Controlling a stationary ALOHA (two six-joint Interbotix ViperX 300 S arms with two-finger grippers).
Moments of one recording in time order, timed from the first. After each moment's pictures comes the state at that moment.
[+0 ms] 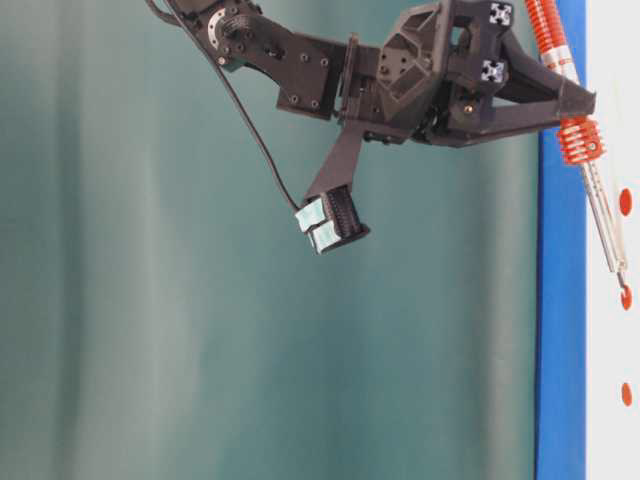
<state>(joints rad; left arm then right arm) 0.00 -1.01 1.23 0.00 -0.25 0.02 -0.23 0.08 0.43 -0.04 0.76 -0.05</state>
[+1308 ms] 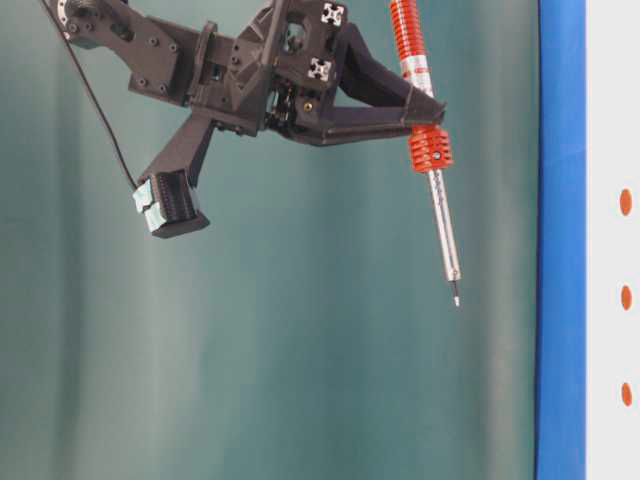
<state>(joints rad) 0.00 -1.01 1.23 0.00 -0.25 0.02 -0.23 -0.07 0.30 -0.08 0.97 -0.06</state>
